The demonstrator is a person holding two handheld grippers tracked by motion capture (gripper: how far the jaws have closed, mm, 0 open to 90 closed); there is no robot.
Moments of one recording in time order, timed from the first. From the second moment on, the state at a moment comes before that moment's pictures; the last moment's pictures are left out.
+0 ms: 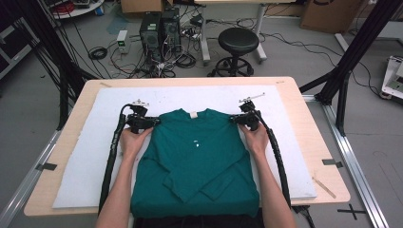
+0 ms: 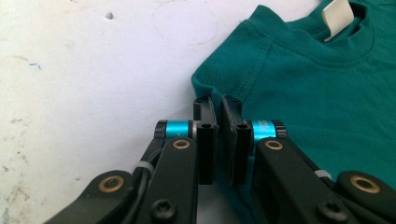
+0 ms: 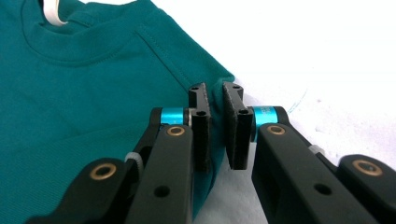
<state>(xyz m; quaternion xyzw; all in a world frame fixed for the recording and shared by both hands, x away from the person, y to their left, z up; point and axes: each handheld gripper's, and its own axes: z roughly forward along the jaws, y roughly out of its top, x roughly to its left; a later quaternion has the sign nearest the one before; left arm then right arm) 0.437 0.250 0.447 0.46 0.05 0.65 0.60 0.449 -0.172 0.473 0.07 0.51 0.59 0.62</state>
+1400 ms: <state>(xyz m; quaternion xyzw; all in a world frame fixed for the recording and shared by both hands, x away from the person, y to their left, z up) 0.414 0.252 0.440 0.43 0.02 0.65 0.63 0.428 -0.180 0.469 0.05 0.49 0.62 0.61</state>
